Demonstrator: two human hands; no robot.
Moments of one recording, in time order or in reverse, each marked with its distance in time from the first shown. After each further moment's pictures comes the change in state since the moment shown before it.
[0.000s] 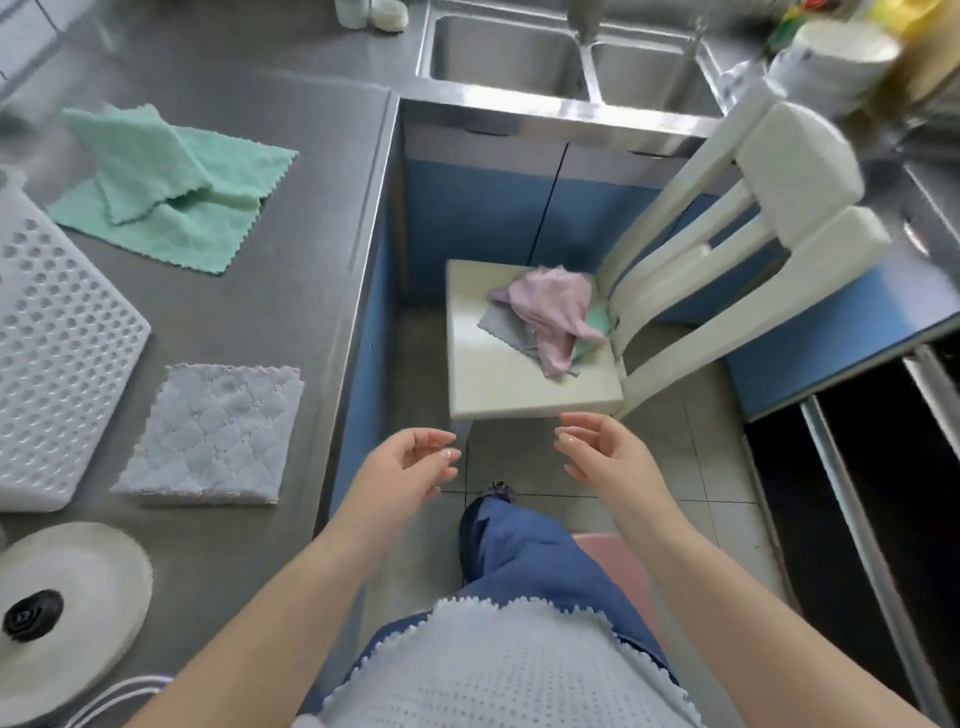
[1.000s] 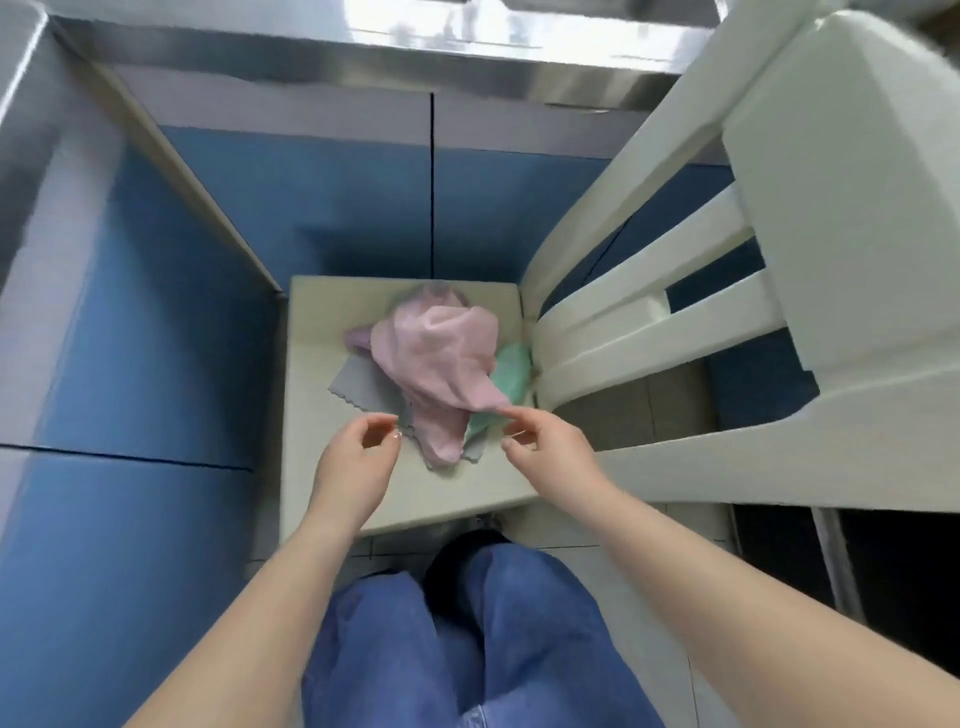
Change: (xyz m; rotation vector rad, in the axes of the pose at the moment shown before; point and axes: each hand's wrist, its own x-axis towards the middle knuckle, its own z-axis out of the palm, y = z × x) left_hand 0.400 0.022 0.235 0.357 0.193 -0.040; right_hand 0.414 0.045 -0.165 -0.608 -0.176 -0.004
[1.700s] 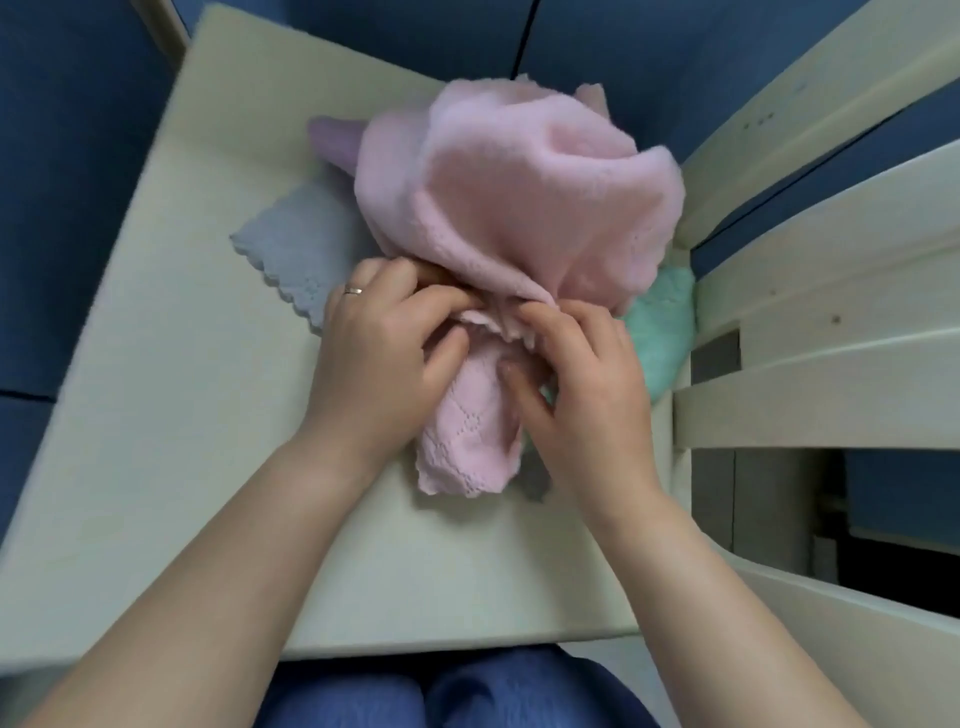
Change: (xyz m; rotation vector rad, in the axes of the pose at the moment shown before) left_hand 0.217 -0.149 0.120 0.330 0.384 0.776; right_hand 0.204 0.127 0.161 -0.317 0.423 -0.655
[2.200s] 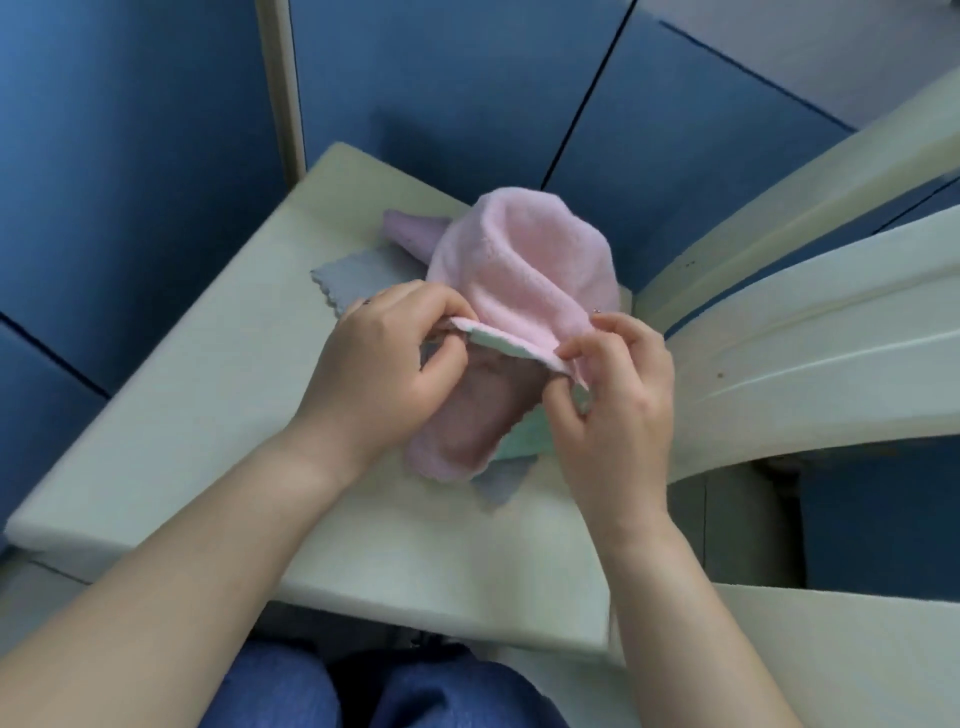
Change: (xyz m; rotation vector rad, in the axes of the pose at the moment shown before) left_hand -0.028 0.053 -0.050 -0.165 0.207 0.008; right_hand -0.010 -0.015 -0.059 0.068 0.281 -0.117
